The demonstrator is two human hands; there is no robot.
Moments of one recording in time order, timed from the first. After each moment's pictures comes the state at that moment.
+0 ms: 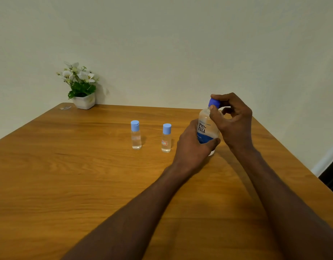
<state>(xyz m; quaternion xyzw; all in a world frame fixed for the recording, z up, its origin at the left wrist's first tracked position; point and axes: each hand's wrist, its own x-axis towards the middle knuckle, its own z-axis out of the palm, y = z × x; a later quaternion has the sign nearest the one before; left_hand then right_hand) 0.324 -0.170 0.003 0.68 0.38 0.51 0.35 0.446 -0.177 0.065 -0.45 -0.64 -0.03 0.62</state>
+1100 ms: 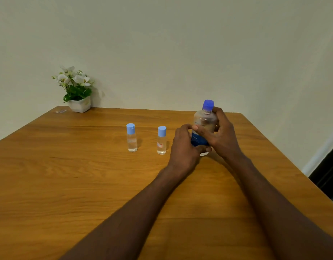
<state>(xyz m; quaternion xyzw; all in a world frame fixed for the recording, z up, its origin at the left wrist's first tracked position) 0.320 -0.169 0.005 0.68 0.43 0.48 0.34 0.455 -0.174 0.034 -0.49 -0.67 0.12 0.55</state>
